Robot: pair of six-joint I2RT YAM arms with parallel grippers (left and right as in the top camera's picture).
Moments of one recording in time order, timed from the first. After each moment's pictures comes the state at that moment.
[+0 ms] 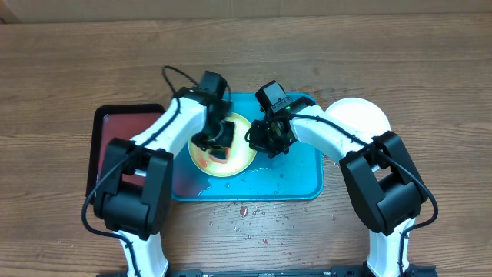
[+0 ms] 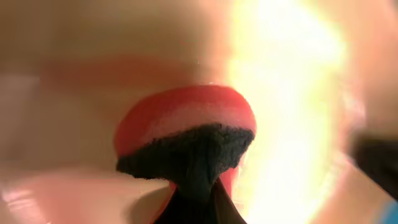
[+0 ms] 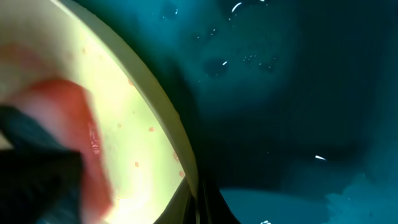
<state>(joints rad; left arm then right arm) -0.34 1.99 1.34 -0.83 0.19 -0.10 0.54 2.06 1.37 -0.64 -0.34 0.71</state>
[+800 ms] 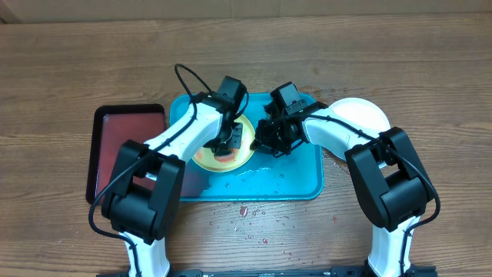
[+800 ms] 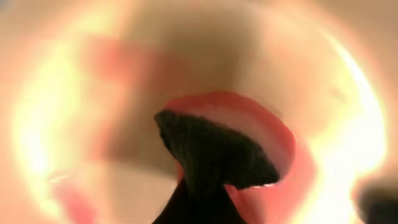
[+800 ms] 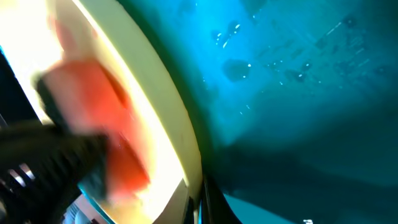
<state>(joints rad) -0.43 1.99 1.33 -0.78 -0.14 -0.33 0.47 2.06 1.26 -0.46 -0.58 0.68</state>
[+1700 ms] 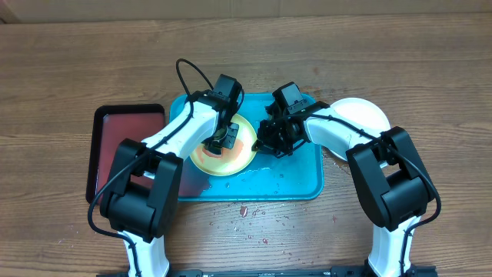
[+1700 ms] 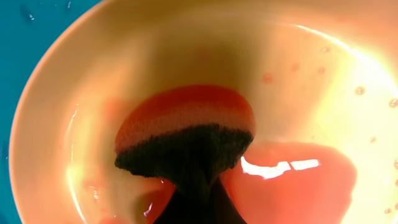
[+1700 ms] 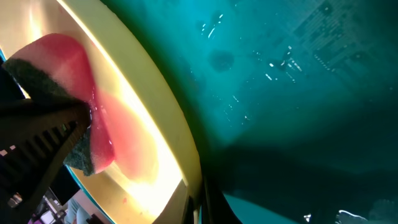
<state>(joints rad) -0.40 2.00 1.33 -0.79 -0.08 -0.10 0.46 2.06 1.25 -0.47 -0.59 0.67</state>
